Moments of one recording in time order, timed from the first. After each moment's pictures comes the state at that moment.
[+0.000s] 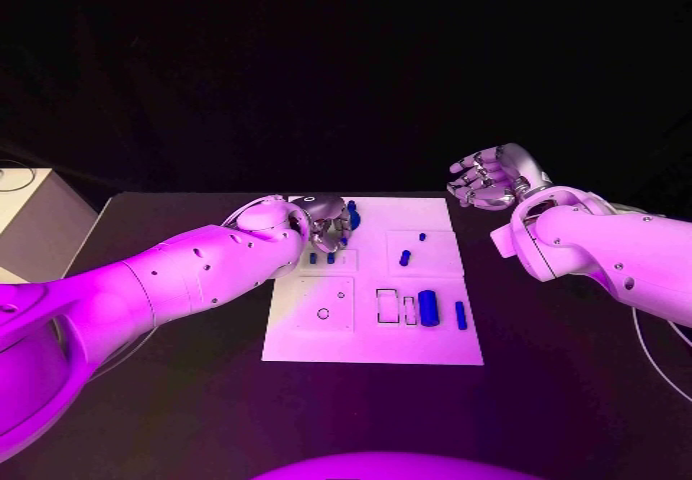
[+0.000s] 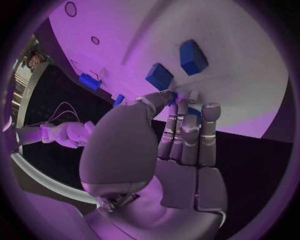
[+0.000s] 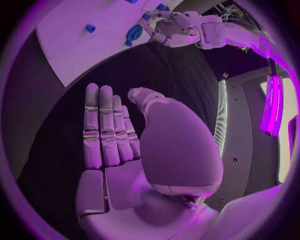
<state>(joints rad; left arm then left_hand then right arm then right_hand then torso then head) 1.15 -0.47 0.06 1.05 -1.57 -0.13 -0.07 1.43 -0.26 0.58 0.10 0.22 0.90 0.14 0.31 0.37 0.90 0.11 0.59 0.11 1.23 0.04 1.38 0.89 0.16 1.10 0.14 1.11 1.05 1.33 -0.80 -0.13 1.41 -0.81 -0.69 -0.02 1.43 -0.28 0.44 0.21 0.44 0.91 0.19 0.18 0.32 1.09 0.12 0.29 0.22 1.21 0.04 0.37 0.65 0.16 1.15 0.13 0.22 0.60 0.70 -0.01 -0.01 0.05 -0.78</state>
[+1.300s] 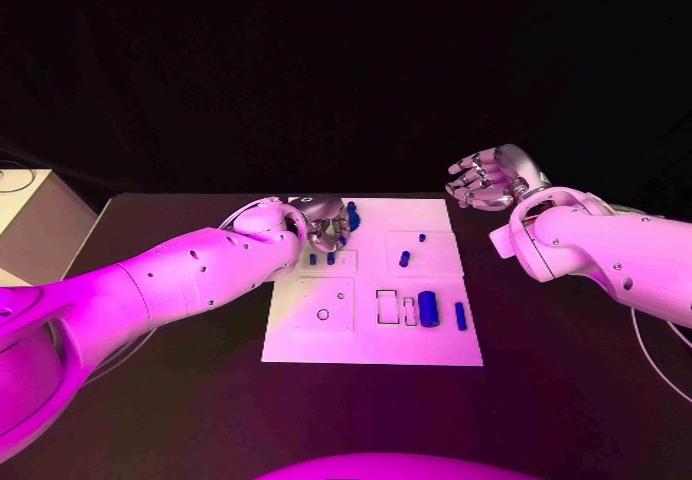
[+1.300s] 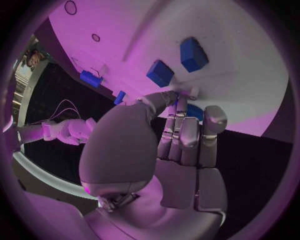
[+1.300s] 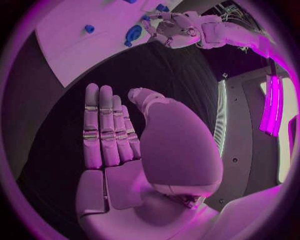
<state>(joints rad) 1.15 -0.49 0.05 1.07 -1.55 -0.17 -0.05 1.44 -0.22 0.65 0.04 0.22 0.99 0.15 0.30 0.39 1.09 0.09 0.37 0.08 1.31 0.02 1.43 0.97 0.13 1.17 0.12 1.21 1.15 1.33 -0.80 -0.13 1.41 -0.80 -0.69 -0.02 1.42 -0.27 0.44 0.21 0.44 0.92 0.19 0.18 0.32 1.09 0.12 0.28 0.21 1.21 0.04 0.36 0.65 0.16 1.15 0.13 0.22 0.59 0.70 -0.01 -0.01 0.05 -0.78</state>
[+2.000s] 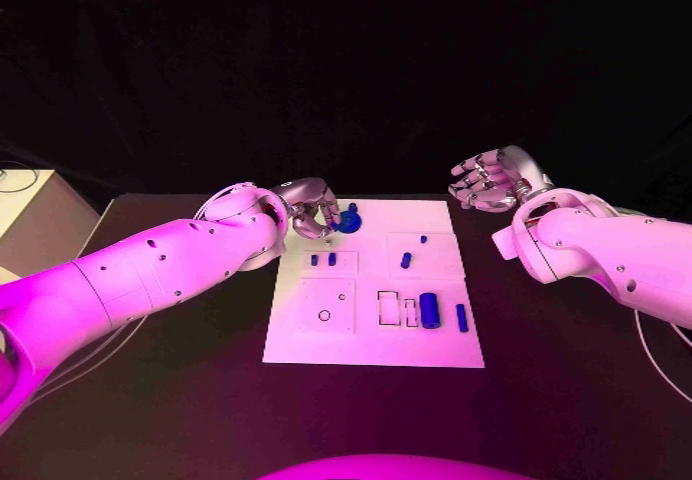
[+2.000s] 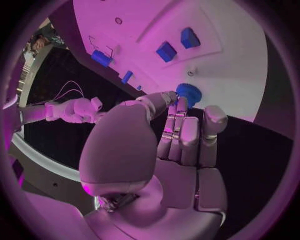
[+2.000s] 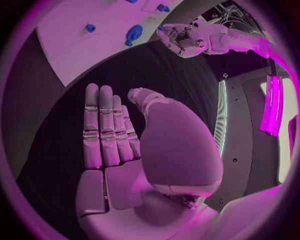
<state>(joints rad) 1.15 -0.60 0.14 1.19 -1.46 -0.14 -0.05 1.43 -0.23 0.65 0.03 0.22 0.99 0.15 0.29 0.39 1.10 0.09 0.33 0.08 1.31 0.02 1.43 0.94 0.13 1.17 0.12 1.21 1.14 1.33 -0.80 -0.13 1.41 -0.80 -0.69 -0.02 1.42 -0.27 0.45 0.20 0.44 0.92 0.19 0.18 0.32 1.09 0.12 0.28 0.21 1.21 0.04 0.36 0.65 0.16 1.15 0.13 0.22 0.59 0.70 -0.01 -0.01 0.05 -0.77</state>
